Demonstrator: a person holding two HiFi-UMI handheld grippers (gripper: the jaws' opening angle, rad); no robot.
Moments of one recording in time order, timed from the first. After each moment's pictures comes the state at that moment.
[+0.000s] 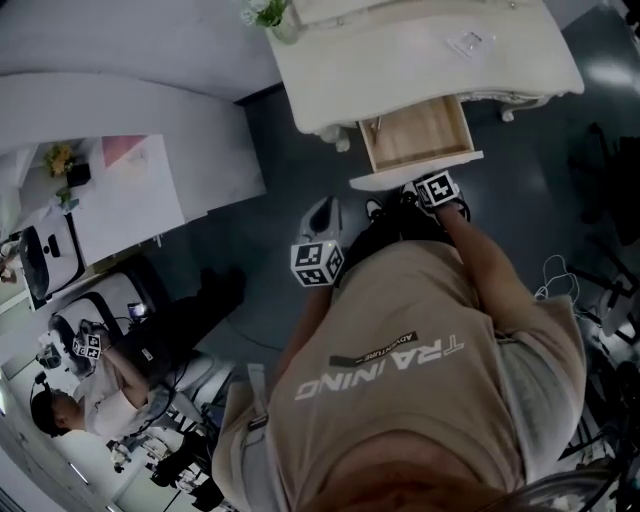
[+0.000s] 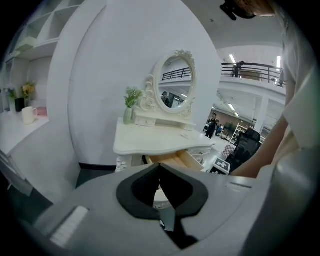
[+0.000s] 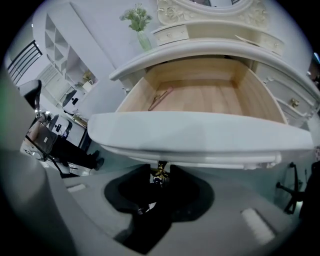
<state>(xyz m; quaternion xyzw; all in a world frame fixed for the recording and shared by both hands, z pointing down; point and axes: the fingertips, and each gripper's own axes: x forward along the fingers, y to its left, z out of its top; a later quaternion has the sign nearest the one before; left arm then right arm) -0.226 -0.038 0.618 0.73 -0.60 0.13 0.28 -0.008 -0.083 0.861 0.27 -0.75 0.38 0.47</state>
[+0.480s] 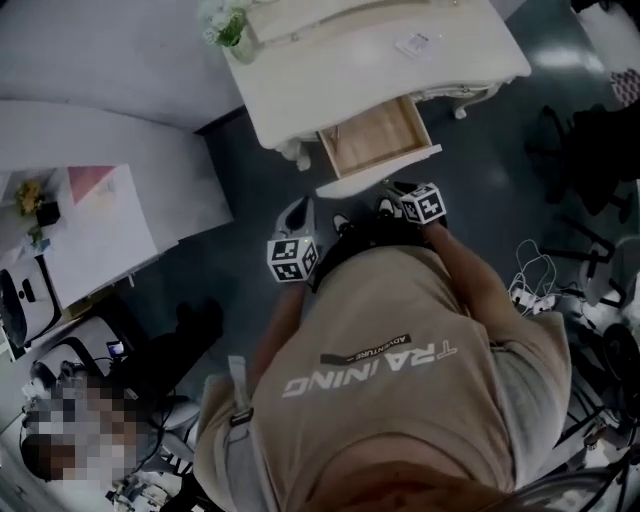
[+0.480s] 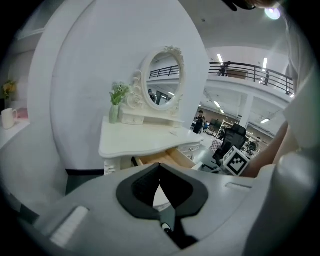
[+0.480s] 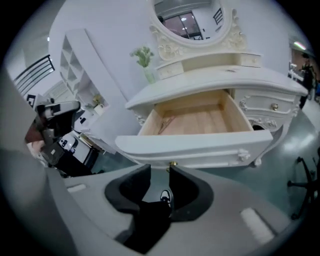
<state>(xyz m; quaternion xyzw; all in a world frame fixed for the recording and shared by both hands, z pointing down) -0.213 -0.045 0.632 0.78 -0.54 0.15 0.27 0.003 -0.060 0.788 0.31 -0.80 0.37 0.35</state>
